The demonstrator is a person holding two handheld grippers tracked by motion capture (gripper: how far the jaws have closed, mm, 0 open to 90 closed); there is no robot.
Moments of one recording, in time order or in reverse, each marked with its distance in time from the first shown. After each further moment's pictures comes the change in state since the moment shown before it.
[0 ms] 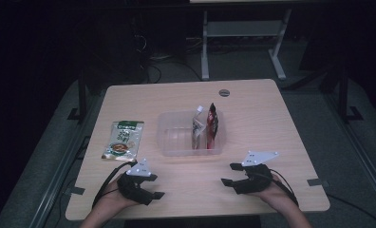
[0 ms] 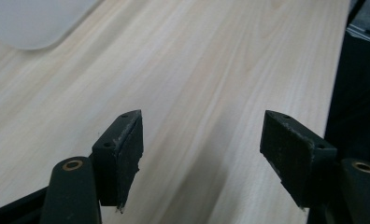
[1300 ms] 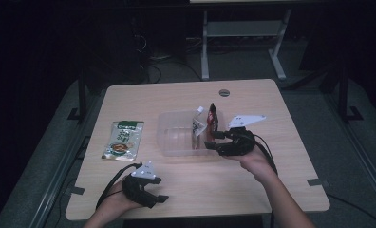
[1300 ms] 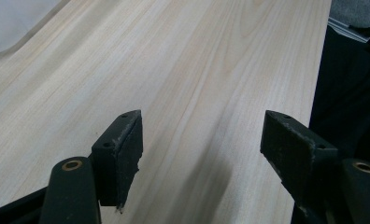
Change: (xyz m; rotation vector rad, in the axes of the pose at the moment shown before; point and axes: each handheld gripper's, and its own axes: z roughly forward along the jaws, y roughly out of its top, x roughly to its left) left arm -0.011 0.005 0.012 0.001 -0.058 -0.001; right arm -0.025 0.095 0.016 -0.147 0.047 0.039
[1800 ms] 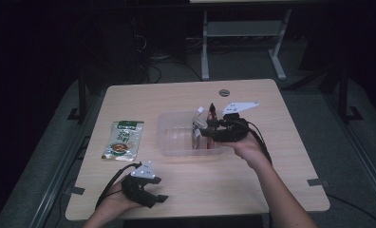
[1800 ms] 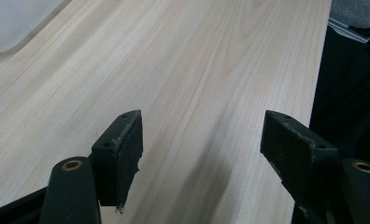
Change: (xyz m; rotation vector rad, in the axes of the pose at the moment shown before) left arm 0.001 0.000 -0.001 0.000 0.000 0.004; right arm -0.016 0.029 0.016 -0.016 -0.021 0.006
